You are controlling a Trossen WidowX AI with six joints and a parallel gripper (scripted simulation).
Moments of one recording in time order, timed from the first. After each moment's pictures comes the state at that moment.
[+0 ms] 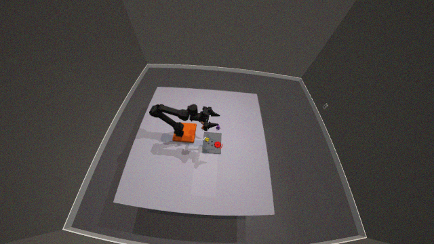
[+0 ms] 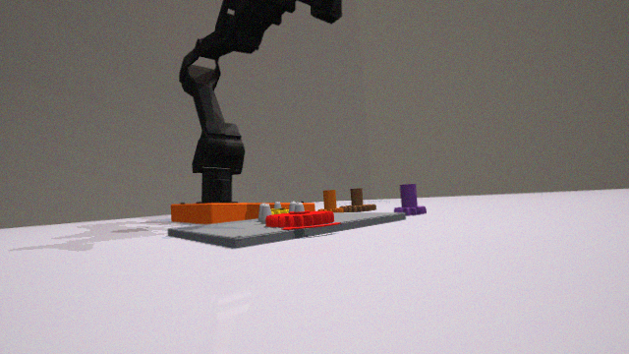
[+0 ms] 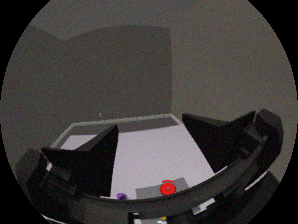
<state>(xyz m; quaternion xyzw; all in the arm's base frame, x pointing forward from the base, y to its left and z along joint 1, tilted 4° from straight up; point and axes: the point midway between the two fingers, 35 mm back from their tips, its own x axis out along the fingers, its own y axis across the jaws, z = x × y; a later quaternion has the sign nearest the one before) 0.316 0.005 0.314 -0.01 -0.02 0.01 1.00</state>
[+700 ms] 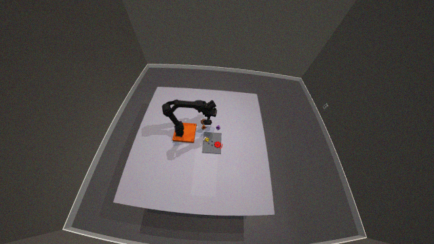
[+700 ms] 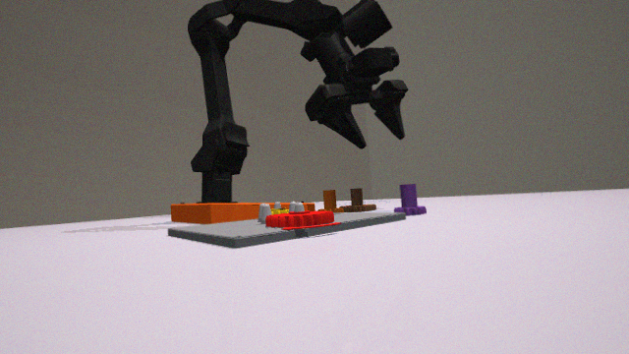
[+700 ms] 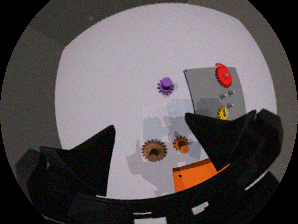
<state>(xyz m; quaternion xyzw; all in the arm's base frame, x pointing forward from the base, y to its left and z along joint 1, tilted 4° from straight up) 0.272 0.164 0.130 0.10 0.54 0.09 0.83</state>
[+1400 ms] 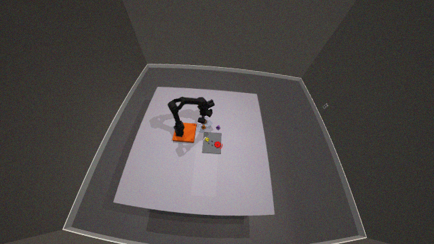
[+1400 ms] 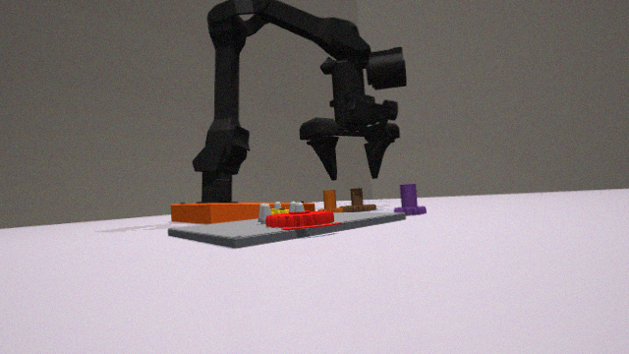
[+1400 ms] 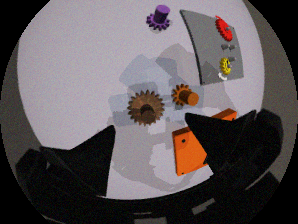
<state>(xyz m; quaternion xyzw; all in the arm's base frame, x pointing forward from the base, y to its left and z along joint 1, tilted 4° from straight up) 0.198 0.186 0.082 0.04 0.70 0.02 0.71</state>
